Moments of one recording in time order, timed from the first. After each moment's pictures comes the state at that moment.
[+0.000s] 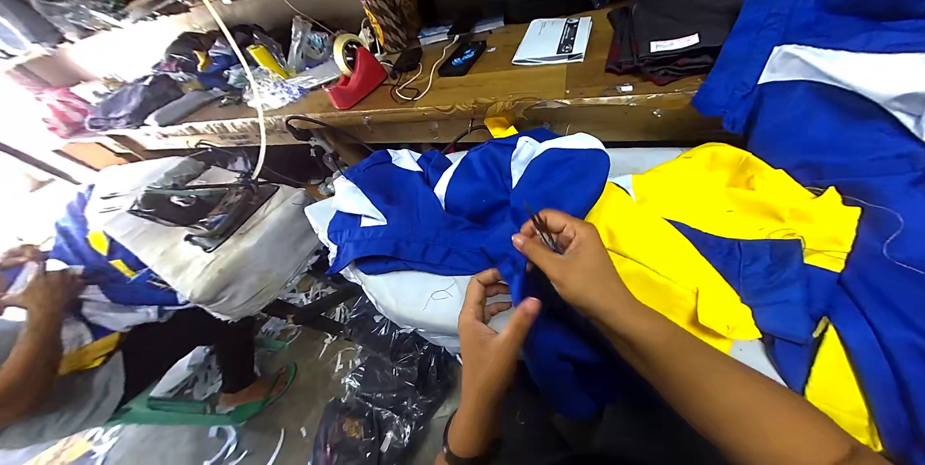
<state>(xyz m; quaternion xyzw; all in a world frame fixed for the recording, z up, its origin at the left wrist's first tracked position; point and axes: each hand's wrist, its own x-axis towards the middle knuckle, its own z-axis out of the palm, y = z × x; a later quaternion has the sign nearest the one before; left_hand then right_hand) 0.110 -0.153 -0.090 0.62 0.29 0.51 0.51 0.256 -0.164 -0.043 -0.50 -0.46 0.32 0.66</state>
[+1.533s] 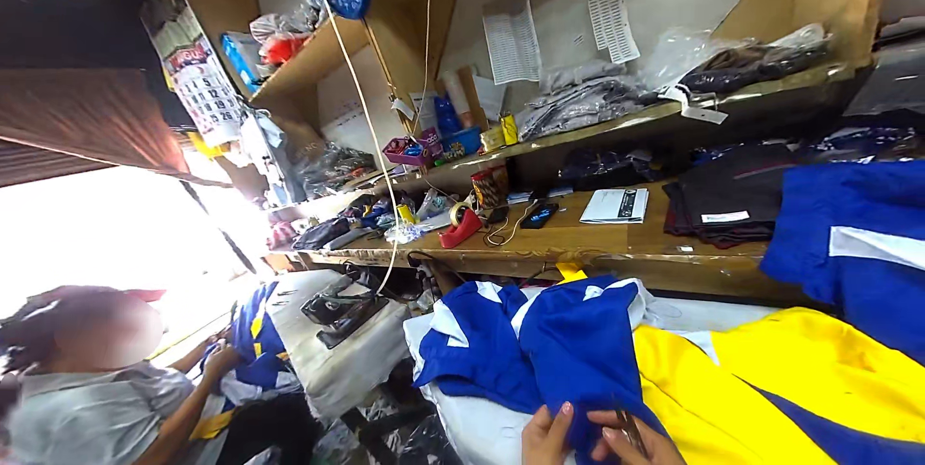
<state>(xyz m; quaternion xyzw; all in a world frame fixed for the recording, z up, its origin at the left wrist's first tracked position) 0.123 -0.126 -0.108 0.43 0.35 0.50 0.67 0.256 -0.197 -0.114 -0.47 -0.45 0.44 0.62</state>
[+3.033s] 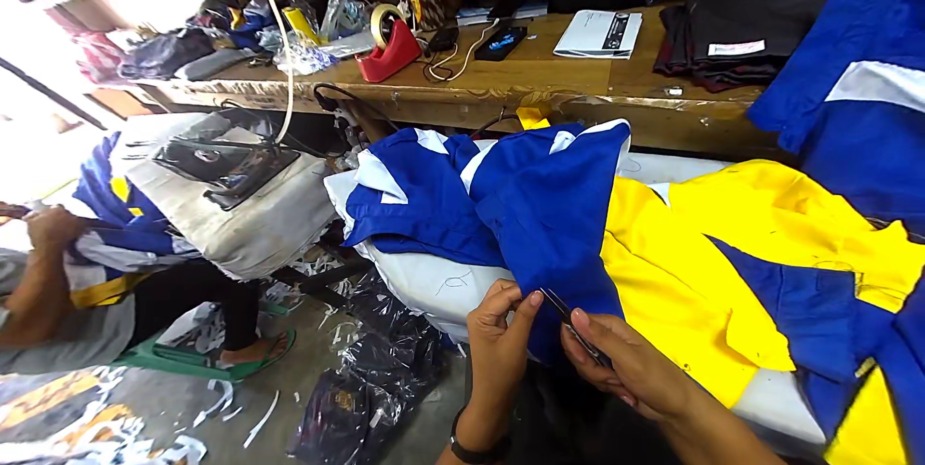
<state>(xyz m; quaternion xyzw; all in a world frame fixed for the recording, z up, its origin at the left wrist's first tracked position) 0.107 -0.152 -0.112 0.59 0.23 0.59 0.51 0.257 -0.231 -0.094 -0.34 -0.43 0.66 0.52</state>
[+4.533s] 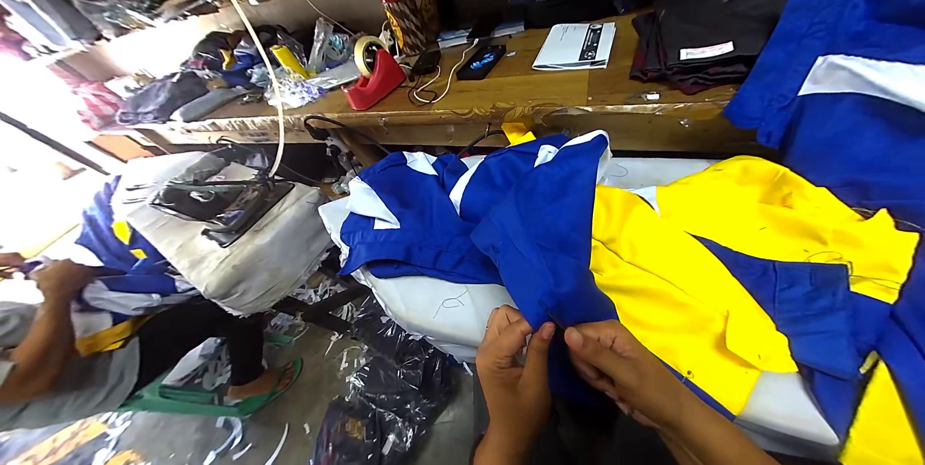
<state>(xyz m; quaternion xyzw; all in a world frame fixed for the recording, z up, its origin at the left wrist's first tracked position) 0.115 -0.166 -0.110 0.66 0.22 0.60 0.39 0.255 -0.225 -0.103 -0.35 -0.47 0.56 0.59</state>
